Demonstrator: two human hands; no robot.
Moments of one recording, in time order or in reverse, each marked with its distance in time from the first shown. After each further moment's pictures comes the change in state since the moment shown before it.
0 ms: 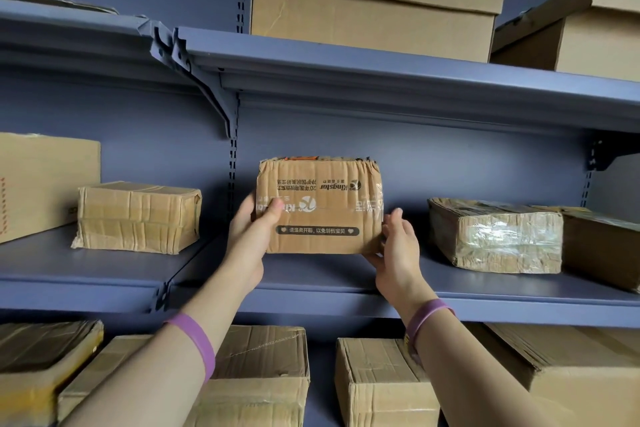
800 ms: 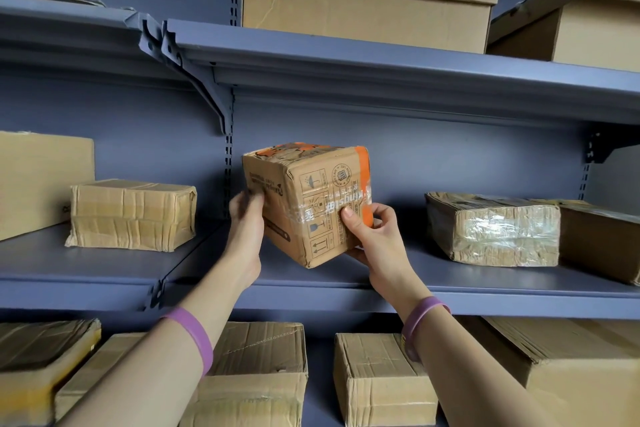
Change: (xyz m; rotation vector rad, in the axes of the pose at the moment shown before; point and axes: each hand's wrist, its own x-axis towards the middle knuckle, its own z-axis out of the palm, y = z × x) left_hand 0.006 -0.001 0.007 0.000 0.087 -0.099; right_hand -0.023 -0.006 0.002 -0.126 -0.314 -0.115
